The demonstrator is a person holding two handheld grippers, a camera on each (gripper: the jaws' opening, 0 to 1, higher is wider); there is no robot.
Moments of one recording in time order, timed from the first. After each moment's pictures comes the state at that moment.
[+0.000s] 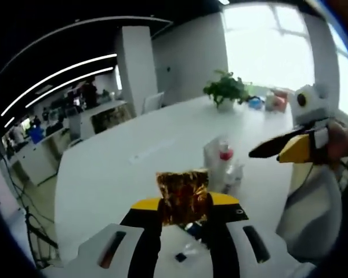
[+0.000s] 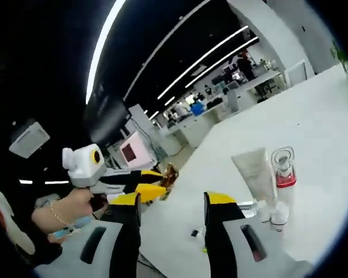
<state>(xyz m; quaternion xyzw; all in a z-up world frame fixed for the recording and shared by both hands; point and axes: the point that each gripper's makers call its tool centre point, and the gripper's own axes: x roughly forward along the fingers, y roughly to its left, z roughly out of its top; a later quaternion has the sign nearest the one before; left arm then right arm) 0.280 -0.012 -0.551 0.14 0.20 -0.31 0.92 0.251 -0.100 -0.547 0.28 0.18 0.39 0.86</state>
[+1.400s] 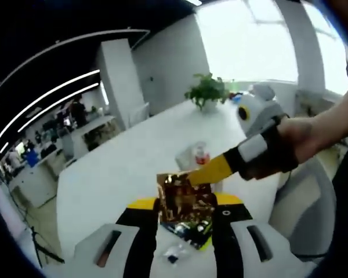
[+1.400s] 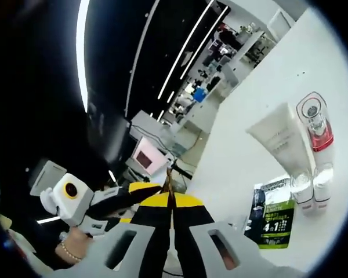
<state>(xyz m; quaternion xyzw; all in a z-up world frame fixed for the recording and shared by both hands) 0.250 -0.028 -0.540 0.15 0.17 -0.35 0.91 0.261 -0.068 -0.561 0.36 0.23 0.41 0.80</state>
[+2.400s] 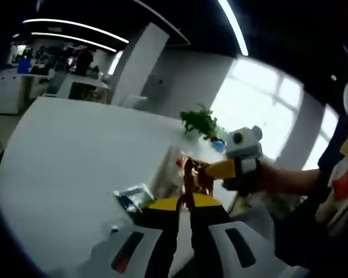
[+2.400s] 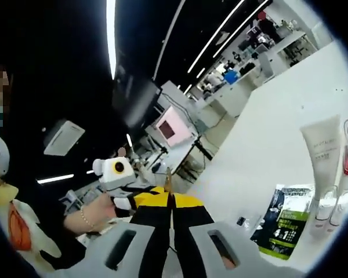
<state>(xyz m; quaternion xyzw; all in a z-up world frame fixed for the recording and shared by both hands) 0.209 0.009 -0.559 -0.16 0.24 -0.39 0.87 0.219 -0.023 -0.546 0.25 0.24 0.55 0.76</state>
